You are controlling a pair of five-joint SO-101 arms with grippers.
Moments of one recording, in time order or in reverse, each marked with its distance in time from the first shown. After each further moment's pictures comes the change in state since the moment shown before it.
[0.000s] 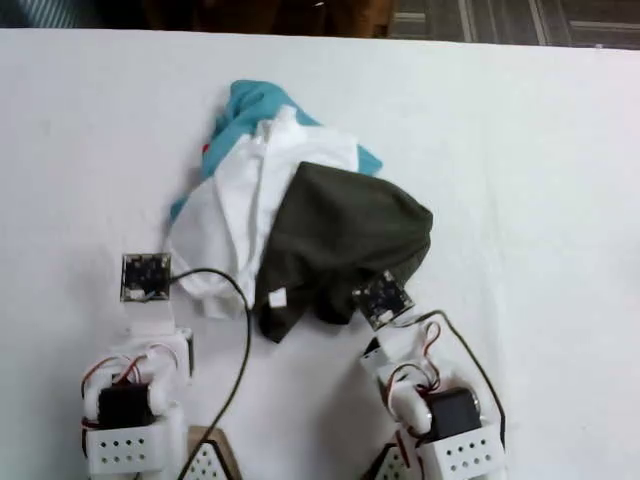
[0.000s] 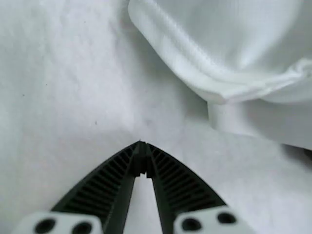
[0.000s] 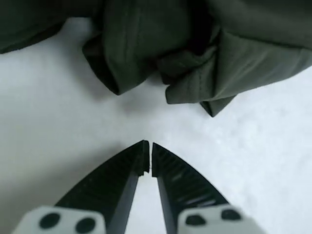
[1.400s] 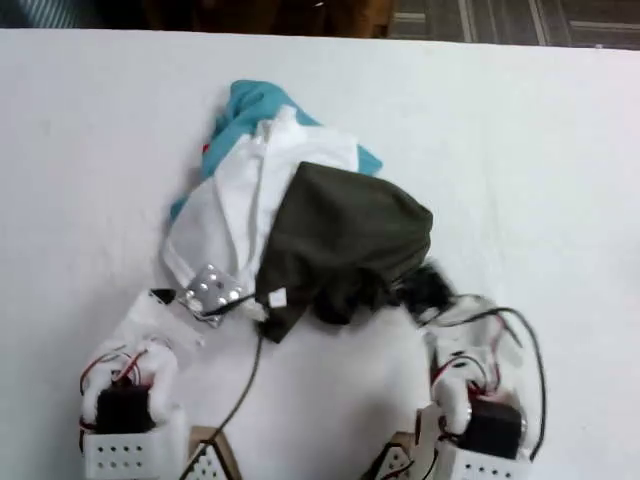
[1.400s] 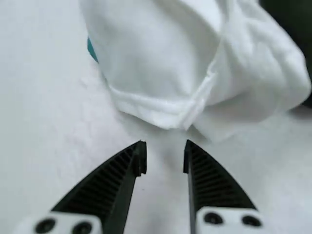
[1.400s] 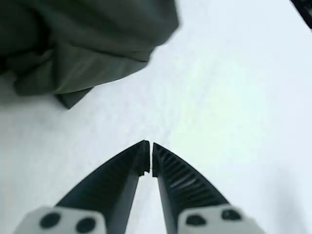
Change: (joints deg) left arm 3.5 0.1 -6.9 -4.9 -37.5; right arm 29.9 -0.5 -17.8 -0.7 26.6
